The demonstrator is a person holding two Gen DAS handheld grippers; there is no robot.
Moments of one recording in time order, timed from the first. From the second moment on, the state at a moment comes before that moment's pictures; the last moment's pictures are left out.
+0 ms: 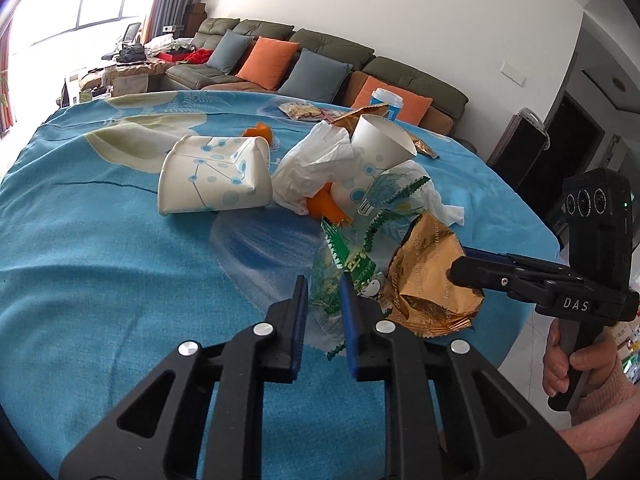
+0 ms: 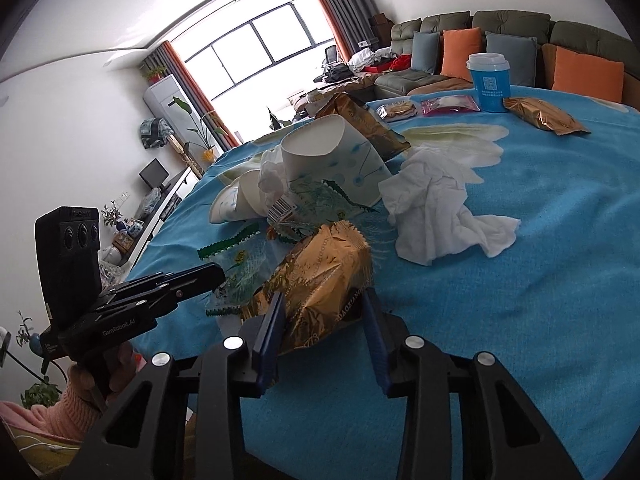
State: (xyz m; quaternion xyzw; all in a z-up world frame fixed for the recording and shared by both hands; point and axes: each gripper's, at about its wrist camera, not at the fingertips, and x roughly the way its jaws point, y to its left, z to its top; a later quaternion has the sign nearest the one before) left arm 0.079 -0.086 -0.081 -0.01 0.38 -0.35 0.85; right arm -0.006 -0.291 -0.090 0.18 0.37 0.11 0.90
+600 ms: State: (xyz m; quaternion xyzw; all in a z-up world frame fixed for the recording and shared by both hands) left arm 0.064 -0.031 -0.067 -0.04 0.36 -0.31 0.88; right arm -0.008 -0.256 -0.072 0.15 0.37 0.19 0.90
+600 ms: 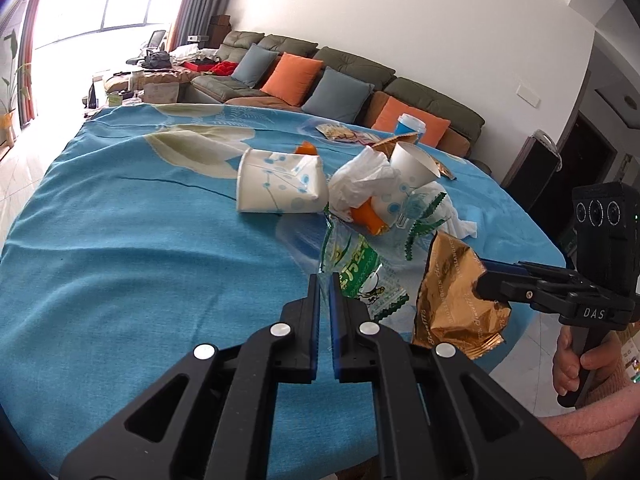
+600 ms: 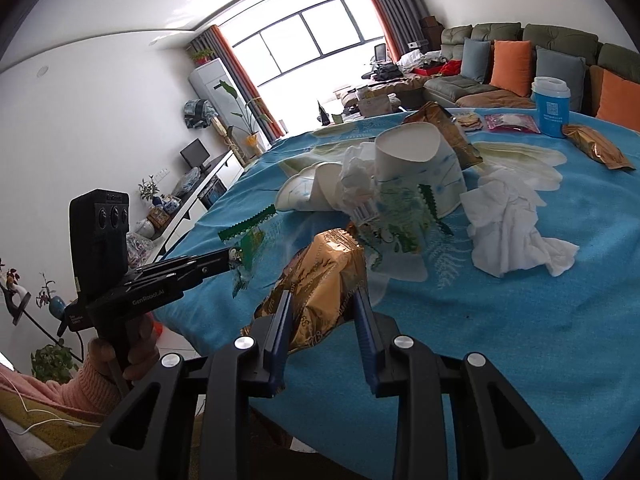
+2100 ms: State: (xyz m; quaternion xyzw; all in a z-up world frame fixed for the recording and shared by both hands) left arm 0.024 0.244 -0.039 -0.12 0.30 0.02 0.95; right arm 0.127 -0.019 -0.033 0.03 0.34 0.42 0.84
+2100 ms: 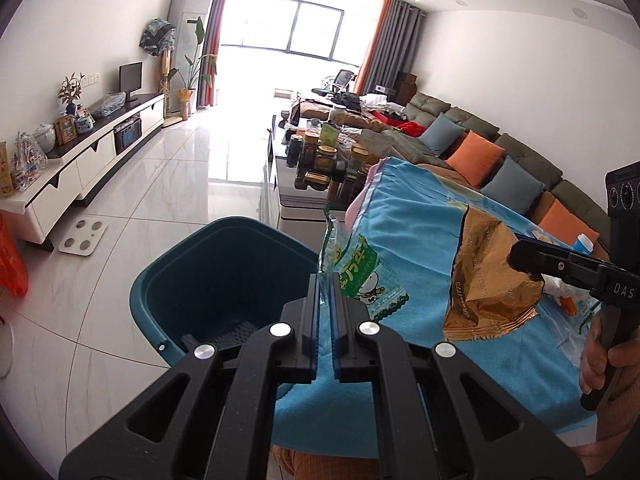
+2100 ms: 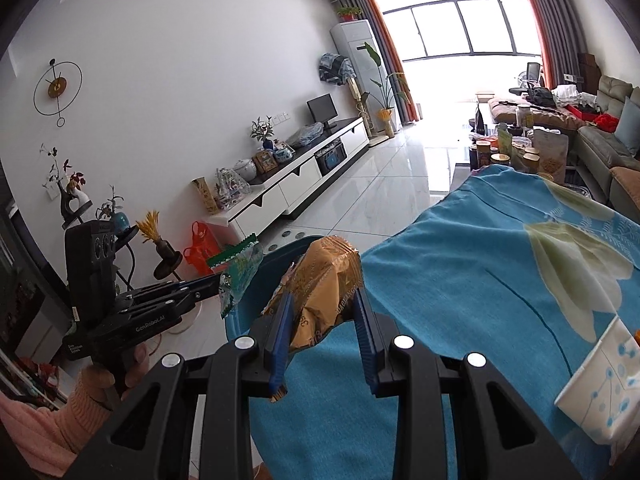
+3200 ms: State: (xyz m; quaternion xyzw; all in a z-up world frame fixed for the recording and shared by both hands) left arm 0.058 0.300 -0.087 -0.14 0.36 0.09 0.92; right arm 0.190 0.113 -0.063 0.00 0.40 0.44 0.81
